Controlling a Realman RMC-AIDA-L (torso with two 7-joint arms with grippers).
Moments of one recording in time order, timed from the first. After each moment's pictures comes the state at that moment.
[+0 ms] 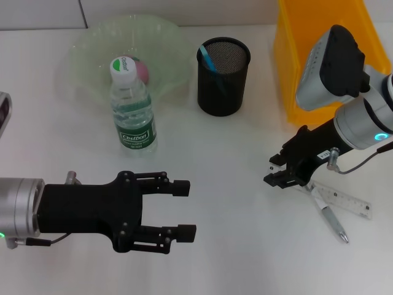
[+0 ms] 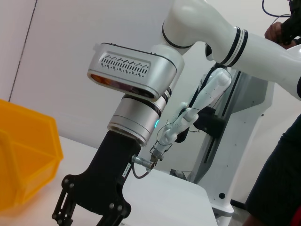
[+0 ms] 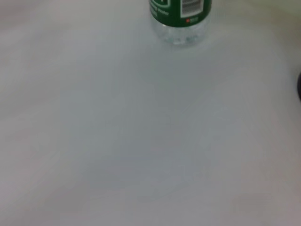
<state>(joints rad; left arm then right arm) -0.35 -1.99 1.32 0.68 1.50 1.71 -1.35 0.61 2.08 -1.39 -1.12 -2.43 -1.41 2.09</state>
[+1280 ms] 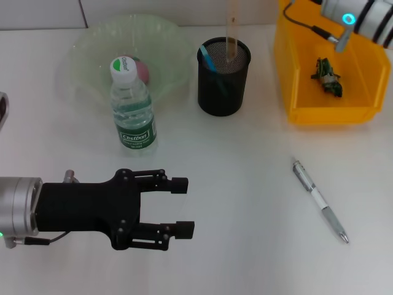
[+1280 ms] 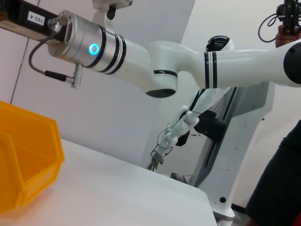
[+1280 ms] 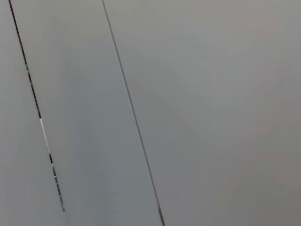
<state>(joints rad) -0.35 -1.99 1.30 0.67 1.50 1.73 -1.34 0.79 2.09 -1.00 -0.49 -1.22 -1.01 1.29</state>
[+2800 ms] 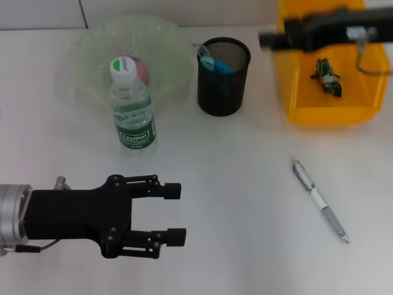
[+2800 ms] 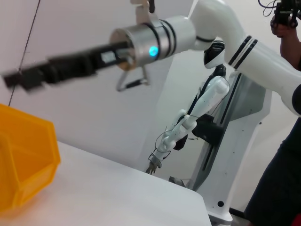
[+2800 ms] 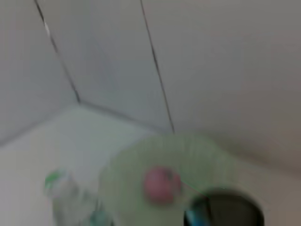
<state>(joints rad) -0.32 -1.99 1.29 0.67 1.51 1.76 -1.34 0.47 2.09 -1.13 -1.42 -2.09 -1.29 2.33</state>
